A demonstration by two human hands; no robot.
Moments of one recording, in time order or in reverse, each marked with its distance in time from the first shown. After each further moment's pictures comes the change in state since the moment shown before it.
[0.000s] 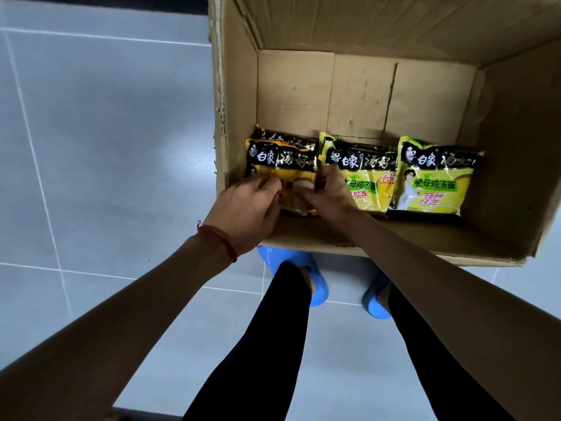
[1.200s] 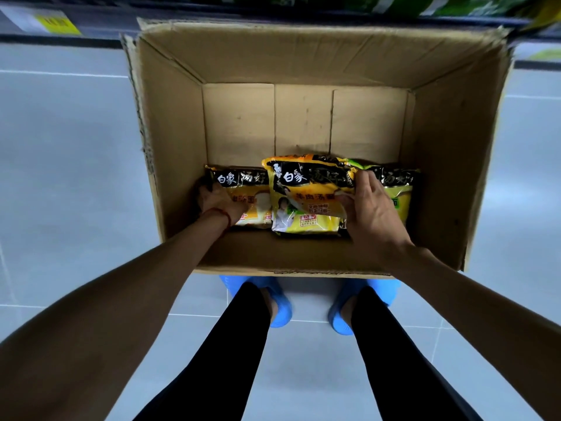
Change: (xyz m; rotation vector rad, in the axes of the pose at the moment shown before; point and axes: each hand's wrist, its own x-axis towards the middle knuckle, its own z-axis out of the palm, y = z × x) left_hand 0.094 -0.010 0.098 -0.382 -0.252 -0.976; right_hand -0.033 0.037 -0.155 -0.520 0.237 -0.542
